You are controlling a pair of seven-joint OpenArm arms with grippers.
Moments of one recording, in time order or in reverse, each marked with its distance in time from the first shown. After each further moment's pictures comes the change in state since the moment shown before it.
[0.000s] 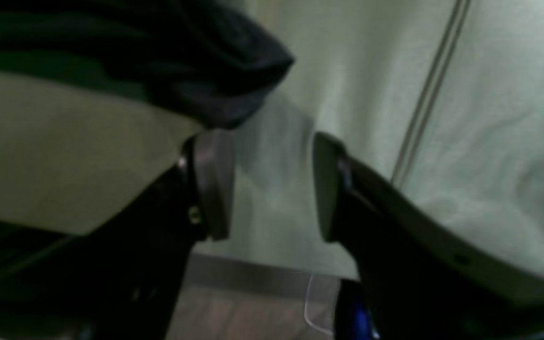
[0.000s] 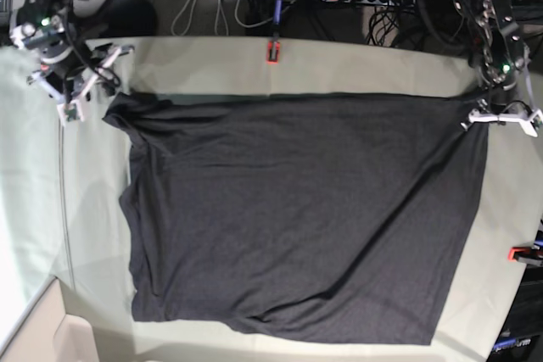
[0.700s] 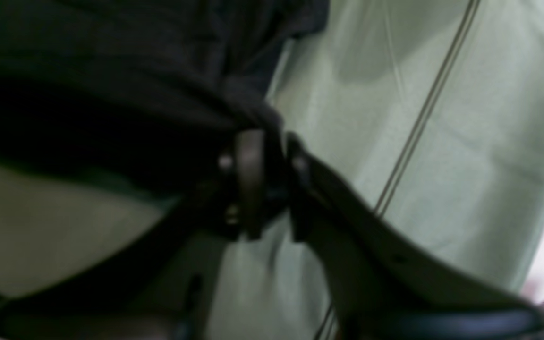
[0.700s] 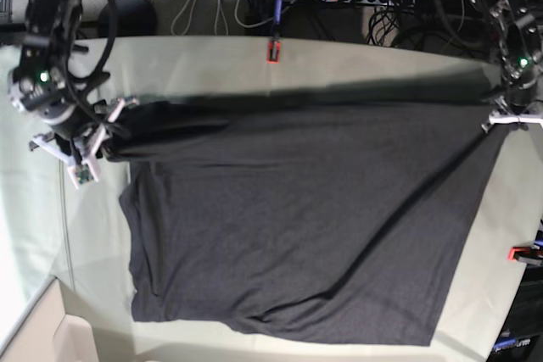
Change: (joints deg) left arm 2.6 -1.9 -2.3 5.7 -0.2 -0.1 0.3; right arm 12.8 5.1 -7.1 0.0 -0.1 0.0 -8.0
